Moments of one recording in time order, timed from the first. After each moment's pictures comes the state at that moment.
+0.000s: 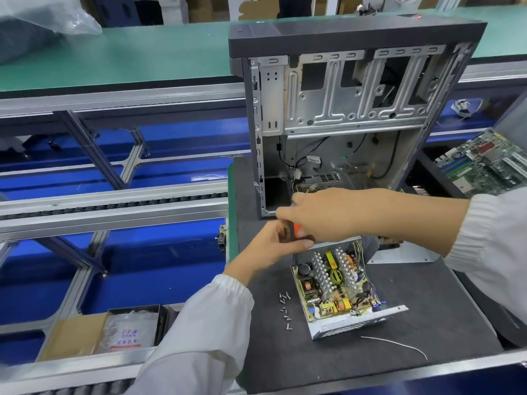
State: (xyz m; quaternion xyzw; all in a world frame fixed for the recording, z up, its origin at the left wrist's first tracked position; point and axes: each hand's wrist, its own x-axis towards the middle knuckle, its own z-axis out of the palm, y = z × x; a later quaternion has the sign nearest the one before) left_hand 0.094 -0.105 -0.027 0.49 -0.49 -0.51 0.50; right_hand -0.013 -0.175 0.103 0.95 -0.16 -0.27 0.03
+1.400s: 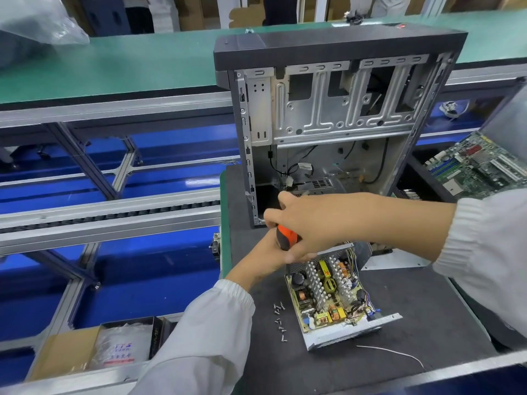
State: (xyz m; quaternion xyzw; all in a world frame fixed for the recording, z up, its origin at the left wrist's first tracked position) left_hand 0.088 -0.120 -0.028 0.52 -0.49 -0.53 0.45; right_hand -0.010 -0.172 0.116 0.94 -0.20 -0.28 -0.02
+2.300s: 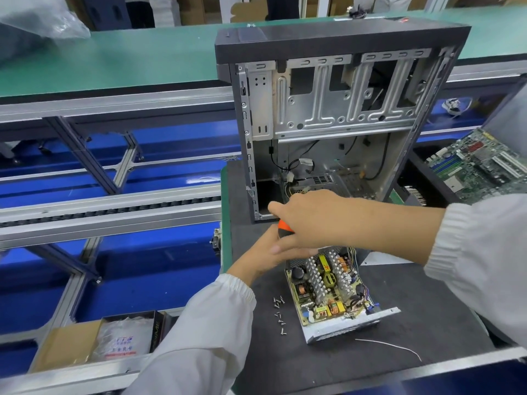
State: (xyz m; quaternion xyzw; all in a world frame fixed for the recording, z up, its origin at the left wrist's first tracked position) left_hand 0.087 -0.118 -0.029 0.54 -0.50 -0.51 0.44; right_hand -0.009 -0.164 0.105 0.94 -0.25 -0.25 0.04
